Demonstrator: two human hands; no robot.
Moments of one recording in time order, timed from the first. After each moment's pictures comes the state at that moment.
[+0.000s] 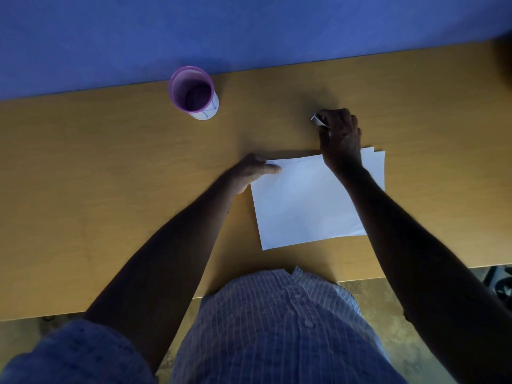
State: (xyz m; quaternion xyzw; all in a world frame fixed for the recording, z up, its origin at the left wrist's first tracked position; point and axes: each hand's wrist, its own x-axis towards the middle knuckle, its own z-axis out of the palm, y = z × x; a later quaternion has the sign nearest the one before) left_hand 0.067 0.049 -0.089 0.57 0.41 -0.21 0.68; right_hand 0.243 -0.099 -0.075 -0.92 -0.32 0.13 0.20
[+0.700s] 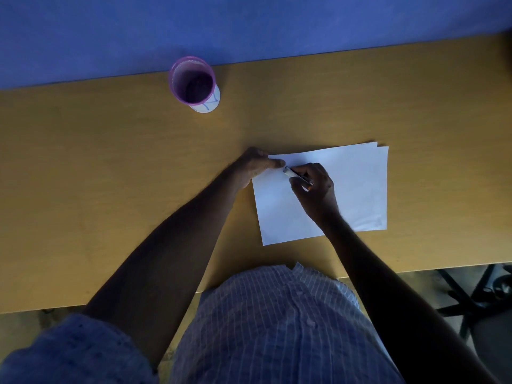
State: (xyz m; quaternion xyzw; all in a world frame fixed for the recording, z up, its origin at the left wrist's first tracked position) left_hand 0.070 0.046 -0.095 0.56 0.44 -0.20 0.67; right_hand 0.131 -0.147 -0.079 -0.84 -0.27 0.26 0.39
